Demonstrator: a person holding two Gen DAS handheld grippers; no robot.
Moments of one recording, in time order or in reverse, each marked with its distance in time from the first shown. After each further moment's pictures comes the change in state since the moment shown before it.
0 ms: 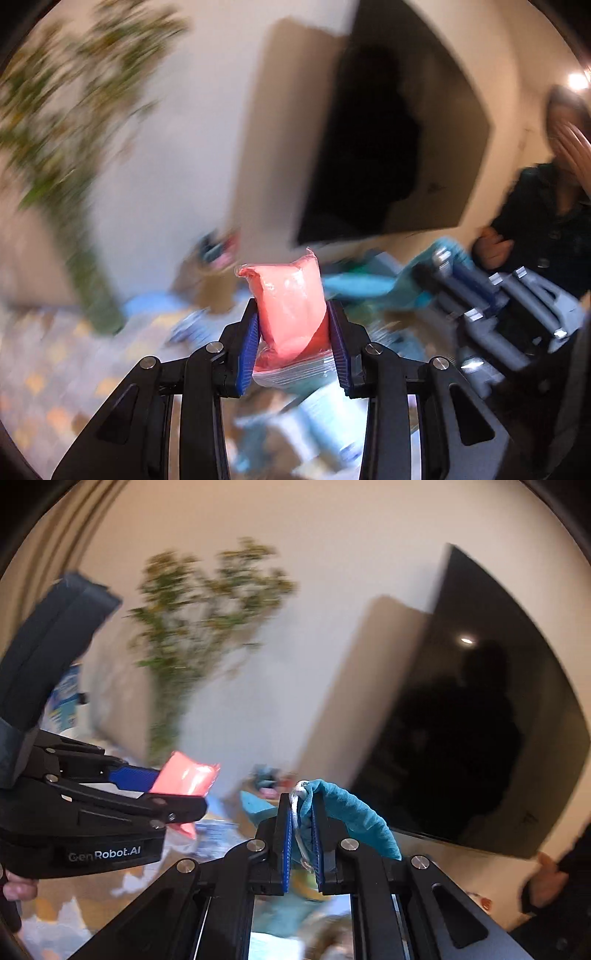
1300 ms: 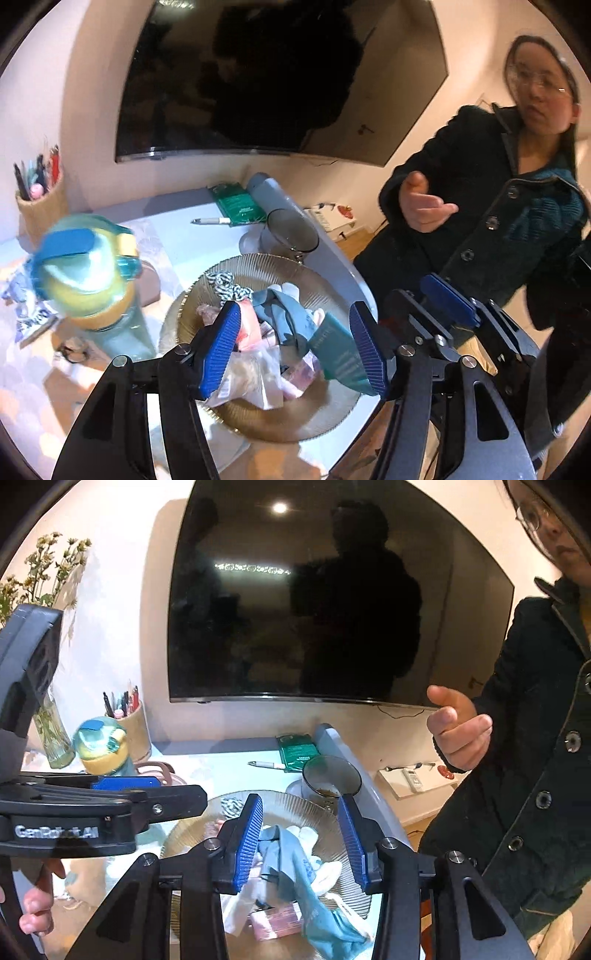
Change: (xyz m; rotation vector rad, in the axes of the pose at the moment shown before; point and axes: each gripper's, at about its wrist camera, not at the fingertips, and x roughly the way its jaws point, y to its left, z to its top) left arm 0.109 -0.107 -0.028 -0.089 0.298 -0.317; right arm -0.006 -0.153 -0.114 0.312 0.308 -0.172
